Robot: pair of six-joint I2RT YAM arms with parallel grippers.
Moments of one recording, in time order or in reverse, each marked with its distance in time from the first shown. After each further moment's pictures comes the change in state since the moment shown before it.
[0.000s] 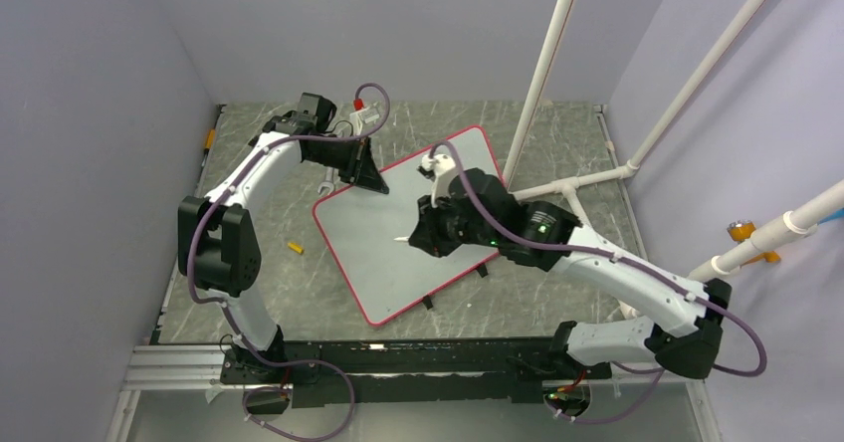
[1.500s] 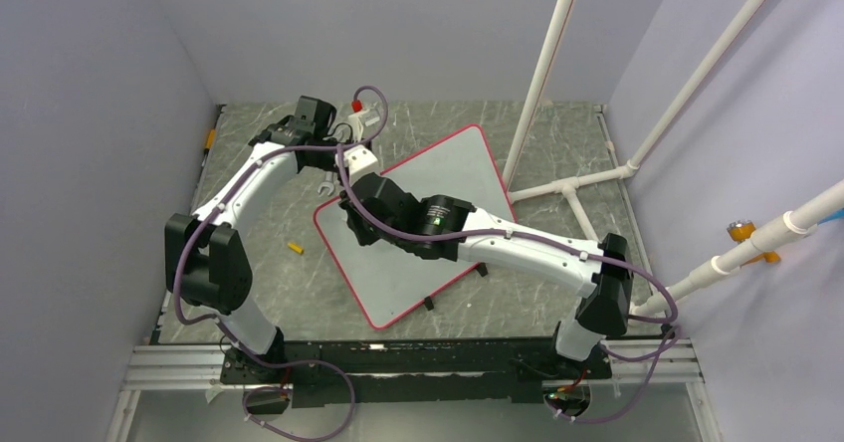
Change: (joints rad) left arm -0.027 -0.114 -0.076 0.068 -0.092 -0.101; right arm 0.206 0.489 0.352 0.112 0.376 -0.010
